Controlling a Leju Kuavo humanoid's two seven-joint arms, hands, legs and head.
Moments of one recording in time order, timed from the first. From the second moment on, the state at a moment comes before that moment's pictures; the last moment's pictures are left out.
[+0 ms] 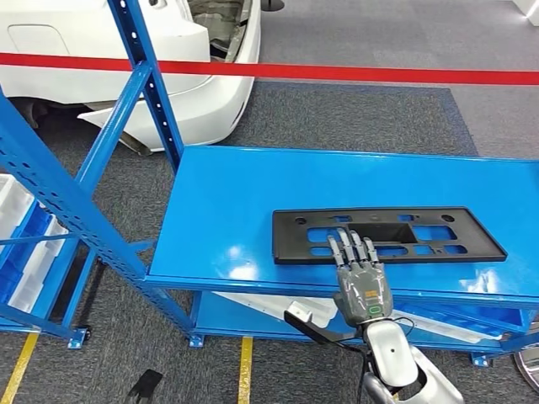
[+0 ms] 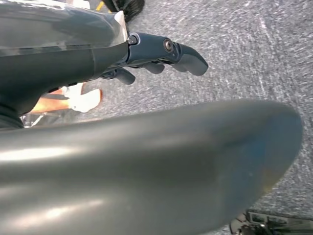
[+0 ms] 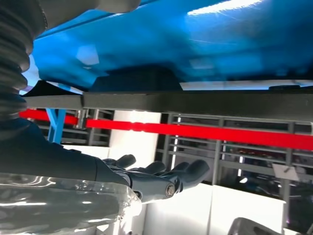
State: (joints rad) left arm -0.04 -0.05 0.36 -0.19 -0.62 0.18 0.19; right arm -0.28 -0.20 0.80 -1.27 1.35 -0.28 0.21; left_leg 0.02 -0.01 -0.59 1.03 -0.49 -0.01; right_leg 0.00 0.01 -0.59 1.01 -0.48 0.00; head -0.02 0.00
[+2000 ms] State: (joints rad) left arm -0.04 -0.05 0.39 -0.19 -0.68 0.15 0.17; right arm -0.17 -0.16 0.62 -1.29 1.48 -0.38 0.21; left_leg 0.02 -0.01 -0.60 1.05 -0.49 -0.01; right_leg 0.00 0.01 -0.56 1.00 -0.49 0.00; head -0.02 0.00
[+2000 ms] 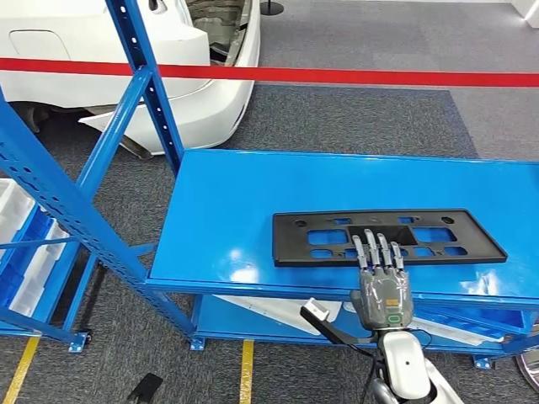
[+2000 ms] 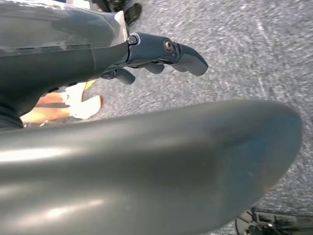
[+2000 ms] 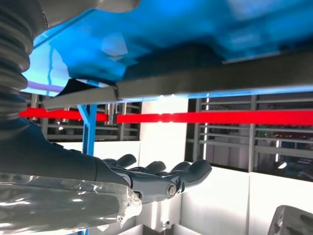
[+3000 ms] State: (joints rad) left arm -0.04 -0.05 0.41 -0.19 -0.70 0.15 0.15; right arm -0.16 -0.16 0.59 -1.30 1.45 -0.34 0.18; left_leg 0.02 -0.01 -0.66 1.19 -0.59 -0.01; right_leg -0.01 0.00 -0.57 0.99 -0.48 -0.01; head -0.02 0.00
